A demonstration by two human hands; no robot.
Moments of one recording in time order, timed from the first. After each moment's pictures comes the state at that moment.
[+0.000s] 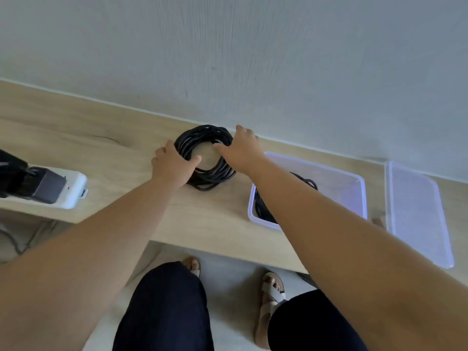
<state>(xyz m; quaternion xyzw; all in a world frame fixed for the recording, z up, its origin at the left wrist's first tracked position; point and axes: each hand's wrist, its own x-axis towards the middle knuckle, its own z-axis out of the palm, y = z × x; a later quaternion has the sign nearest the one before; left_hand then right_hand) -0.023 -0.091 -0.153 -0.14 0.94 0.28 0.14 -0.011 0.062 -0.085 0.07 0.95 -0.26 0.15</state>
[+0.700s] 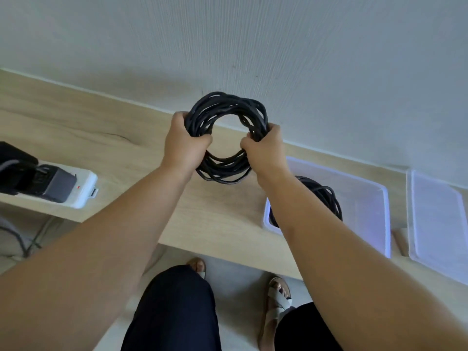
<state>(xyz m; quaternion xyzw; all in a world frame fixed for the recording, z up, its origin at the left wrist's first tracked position) -0.023 -0.082 -0.095 -0.14 0.82 0.55 0.00 -0.009 0.054 -0.097 0.22 0.76 -0.61 0.01</state>
